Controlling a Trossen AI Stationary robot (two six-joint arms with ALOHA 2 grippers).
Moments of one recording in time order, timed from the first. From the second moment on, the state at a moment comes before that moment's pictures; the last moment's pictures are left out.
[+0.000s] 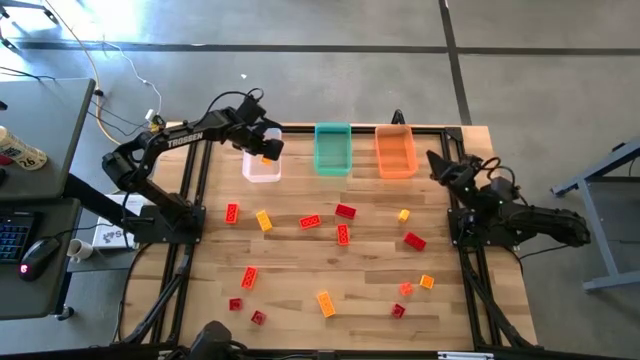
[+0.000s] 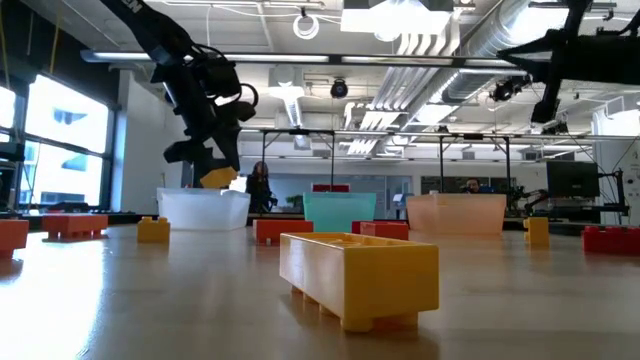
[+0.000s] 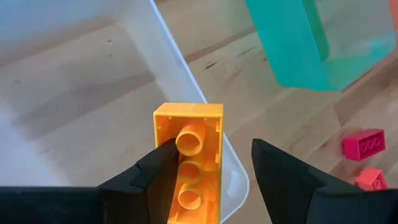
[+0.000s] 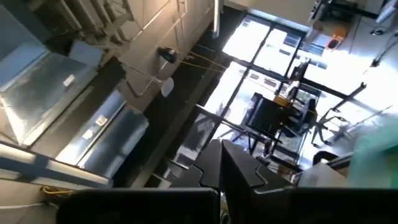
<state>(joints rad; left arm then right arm) 0.93 1.52 1.00 -0.60 0.27 -0.38 -0.20 0.08 0.03 0.53 0.45 0.98</state>
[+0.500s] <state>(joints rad) 0.96 1.52 1.00 -0.60 0.31 -0.37 -0.20 0.59 0.49 0.36 0.38 0.76</state>
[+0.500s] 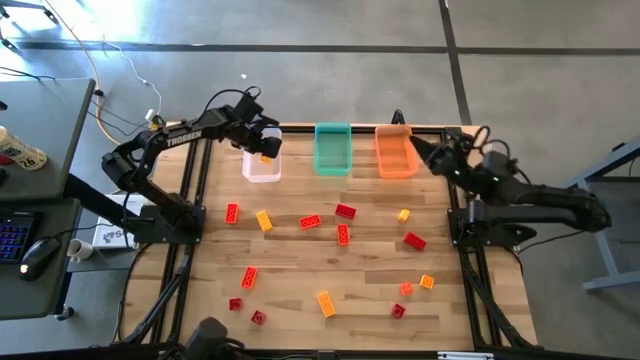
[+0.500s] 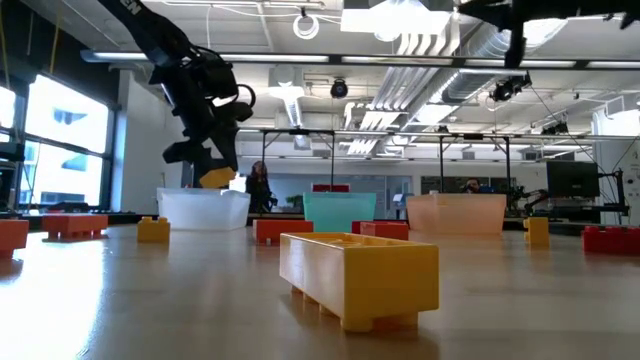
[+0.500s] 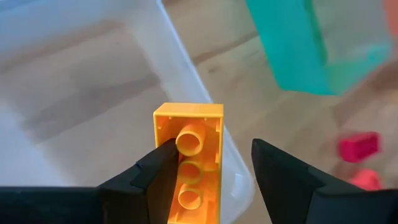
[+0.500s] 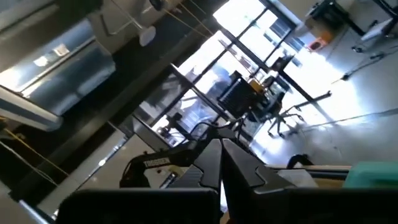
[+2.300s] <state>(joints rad) 1.09 1.33 1.00 -0.48 0.50 -0.38 -0.28 2.03 1.62 0.27 -0.19 0.63</state>
